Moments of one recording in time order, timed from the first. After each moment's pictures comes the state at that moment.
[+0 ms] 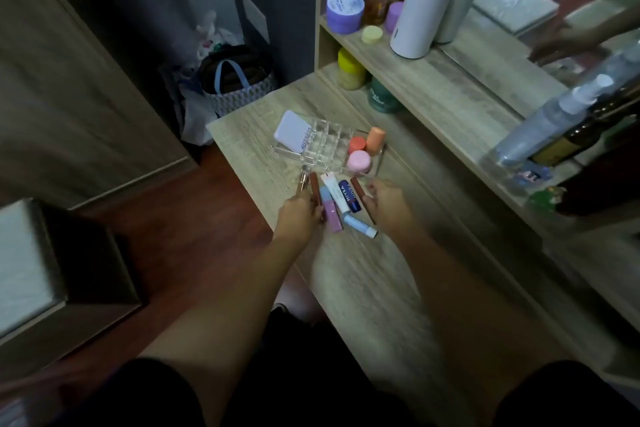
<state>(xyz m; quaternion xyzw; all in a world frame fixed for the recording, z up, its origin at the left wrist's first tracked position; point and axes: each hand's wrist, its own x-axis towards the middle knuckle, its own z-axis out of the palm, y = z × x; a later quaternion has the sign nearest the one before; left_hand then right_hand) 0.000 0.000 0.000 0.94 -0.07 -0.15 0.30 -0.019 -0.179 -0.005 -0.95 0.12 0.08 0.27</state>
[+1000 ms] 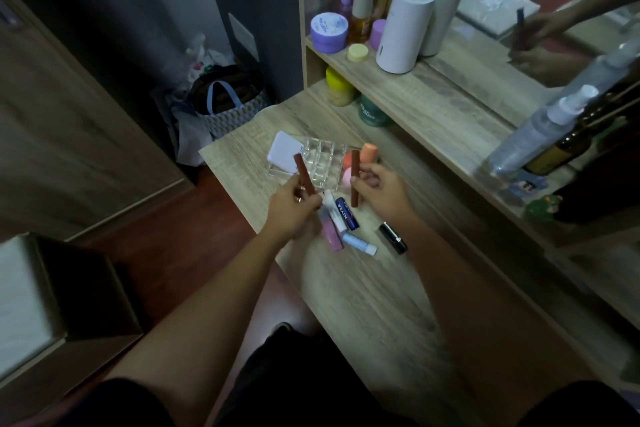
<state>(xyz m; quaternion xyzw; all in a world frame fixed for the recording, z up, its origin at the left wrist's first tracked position) 0.039 0.005 0.039 0.84 -0.01 -0.16 0.52 0.009 -0.176 0.037 -0.81 0.17 -0.02 0.56</state>
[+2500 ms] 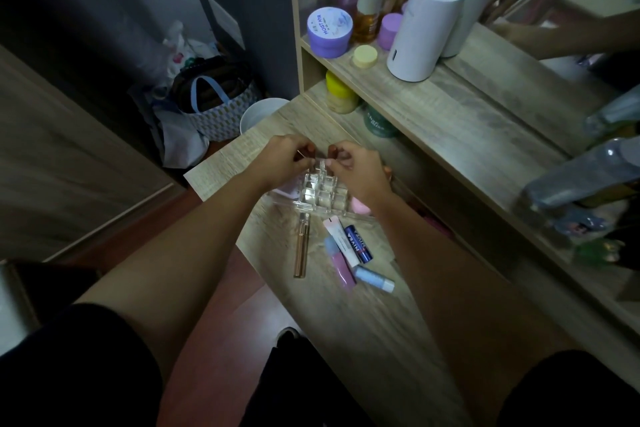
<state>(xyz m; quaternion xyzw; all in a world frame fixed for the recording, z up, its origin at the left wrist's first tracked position) 0.200 -0.009 0.045 0.90 -0.30 -0.15 0.28 0.119 -0.160 0.029 -0.88 0.16 0.01 0.44</state>
